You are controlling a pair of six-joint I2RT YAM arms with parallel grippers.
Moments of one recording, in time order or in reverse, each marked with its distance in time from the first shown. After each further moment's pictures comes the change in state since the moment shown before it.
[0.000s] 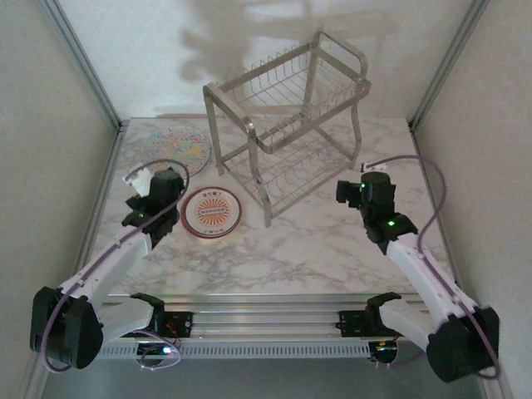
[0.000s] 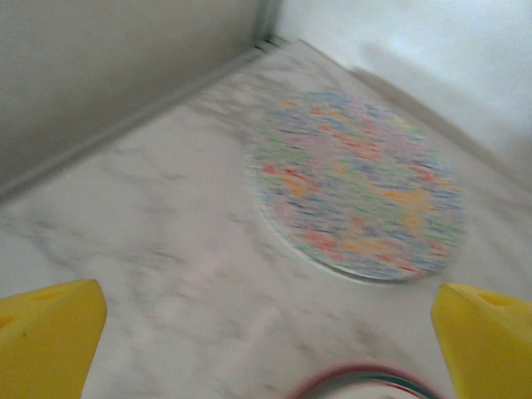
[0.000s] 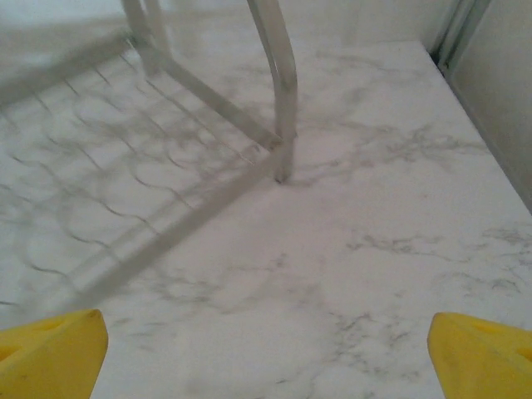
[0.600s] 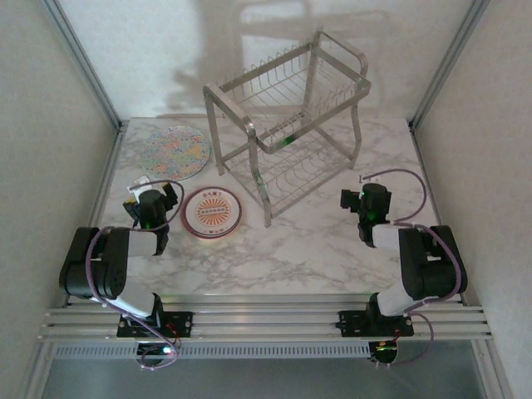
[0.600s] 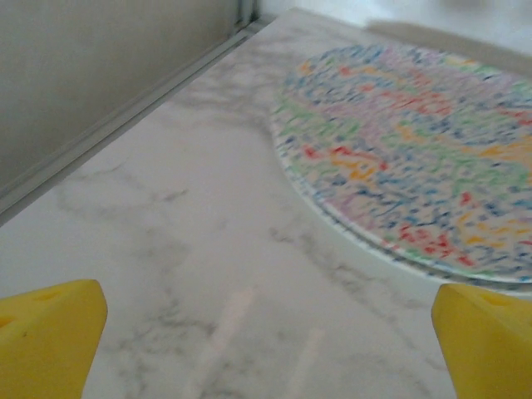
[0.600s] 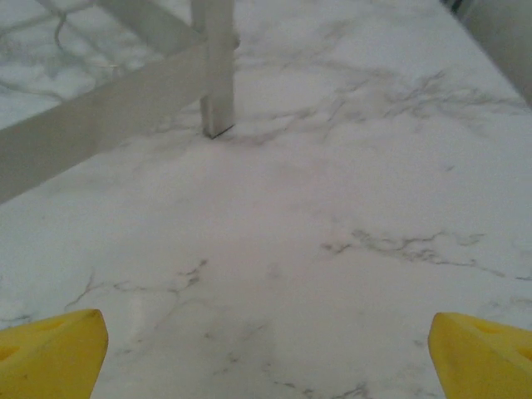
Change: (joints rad) left arm 0.268 0.425 -0.296 0.973 0.356 0.426; right arm -0.188 0.469 -0.259 0.823 -0.116 -0.140
